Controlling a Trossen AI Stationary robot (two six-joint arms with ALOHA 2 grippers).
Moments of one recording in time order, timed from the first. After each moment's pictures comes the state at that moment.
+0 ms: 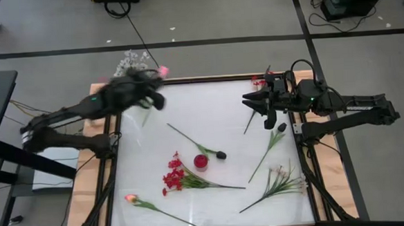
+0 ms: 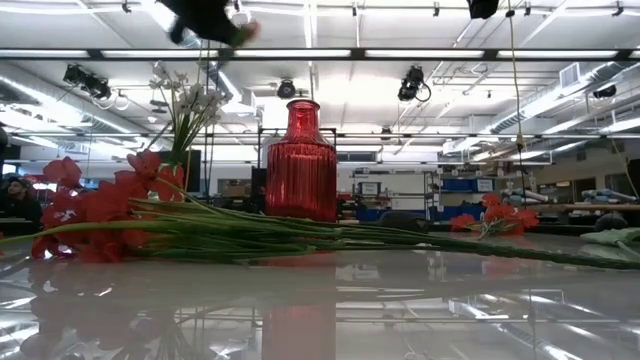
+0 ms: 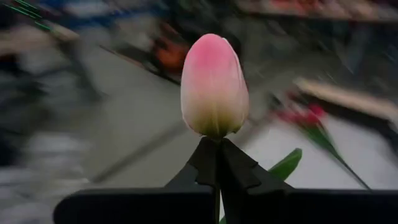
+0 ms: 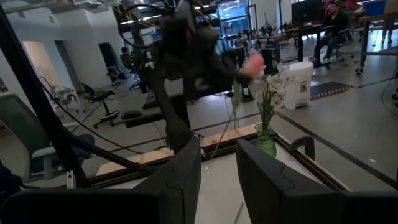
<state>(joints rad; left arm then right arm) 0.31 0.93 1.02 -0.31 -0.53 -0.07 -0.07 0.83 0.87 -0.04 0.10 0.21</state>
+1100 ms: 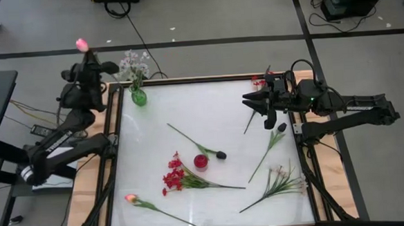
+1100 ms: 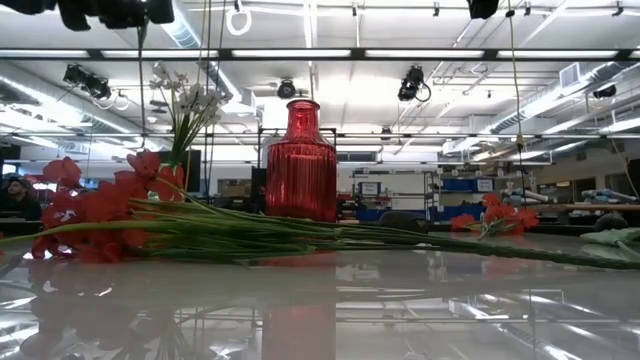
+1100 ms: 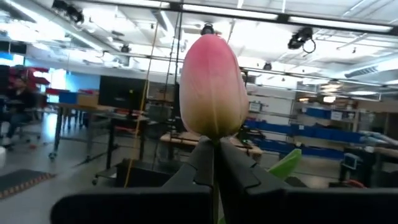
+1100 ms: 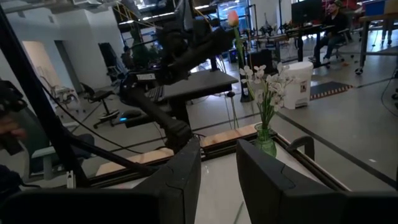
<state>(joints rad) 0.81 0.64 0.65 0.51 -0.81 0.19 -0.07 0.83 0.87 -0.04 0.10 0.21</state>
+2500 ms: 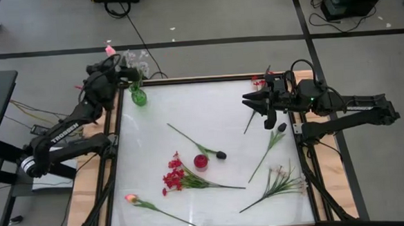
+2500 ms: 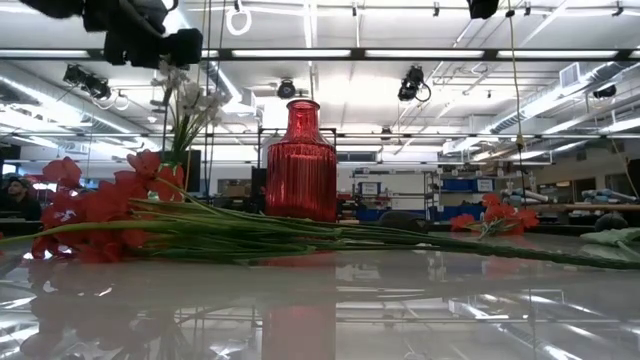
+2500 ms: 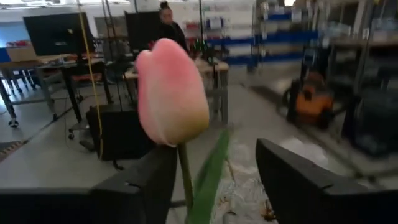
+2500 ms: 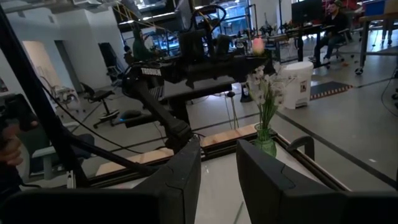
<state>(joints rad) 0.76 0.77 0.73 0.06 -0.69 0.04 -0.07 0.83 0.87 -0.04 0.10 0.21</state>
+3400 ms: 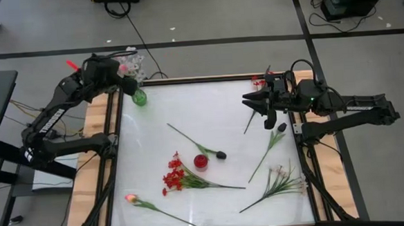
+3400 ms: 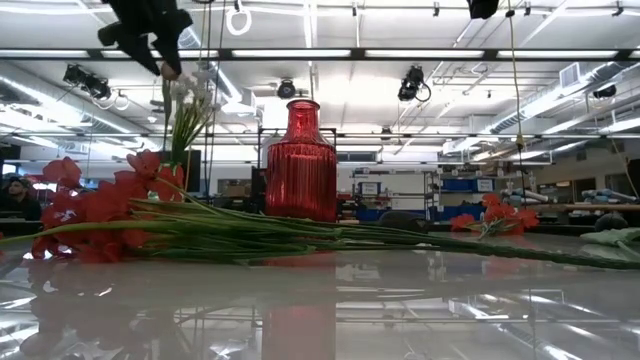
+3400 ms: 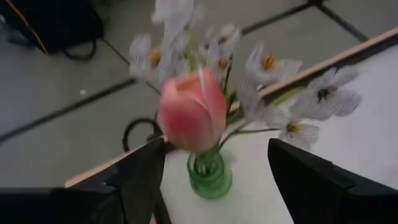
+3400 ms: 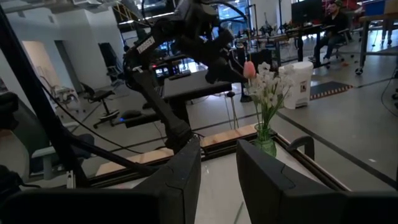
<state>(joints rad) 0.77 0.96 1.28 -1.04 -0.37 -0.17 -0.07 0.83 0.87 -0.04 0.10 0.21</state>
